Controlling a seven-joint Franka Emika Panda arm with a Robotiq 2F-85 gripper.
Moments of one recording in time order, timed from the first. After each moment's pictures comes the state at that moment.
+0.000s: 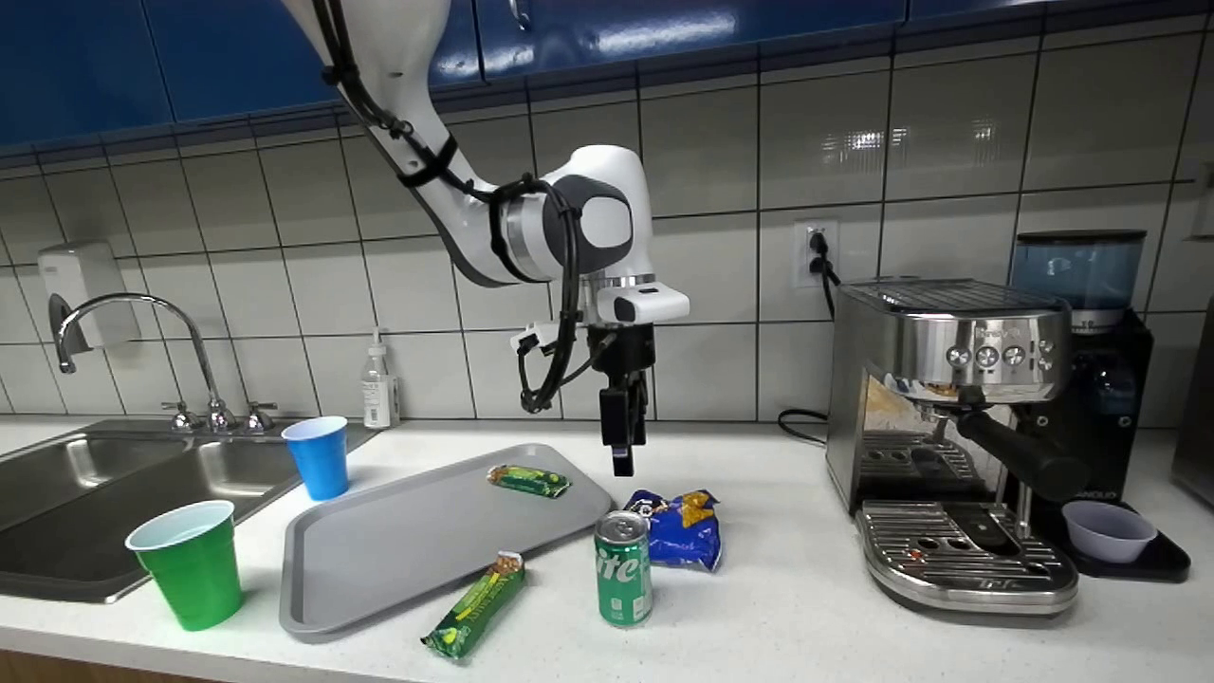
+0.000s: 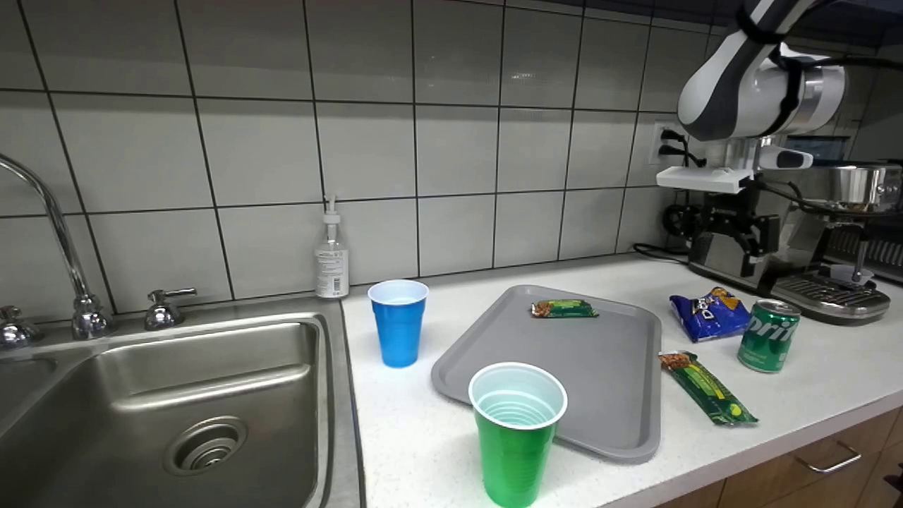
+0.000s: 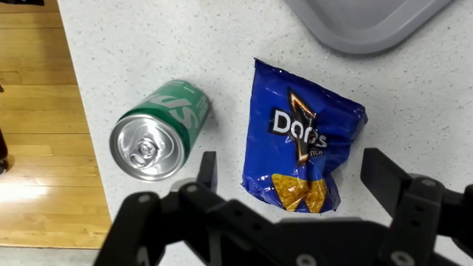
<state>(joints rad) -0.14 0.34 -0.26 -2.11 0.03 2.41 1.08</state>
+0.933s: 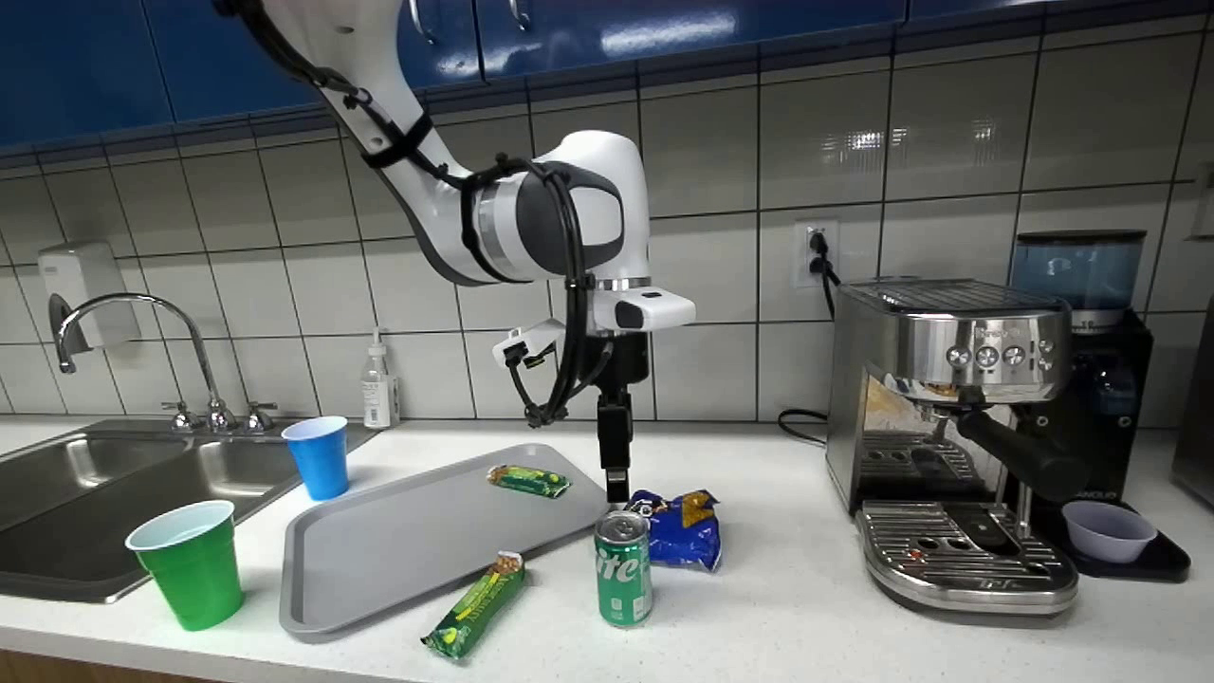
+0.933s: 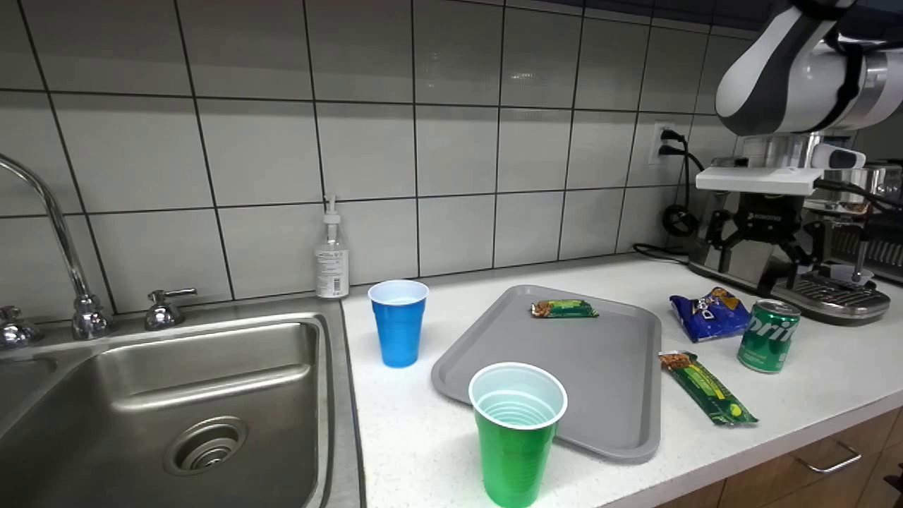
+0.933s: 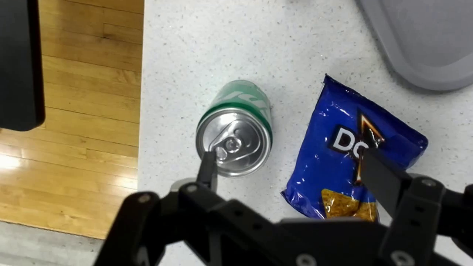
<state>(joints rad) -0.15 0.21 -0.30 -2.29 0.02 2.43 0.86</state>
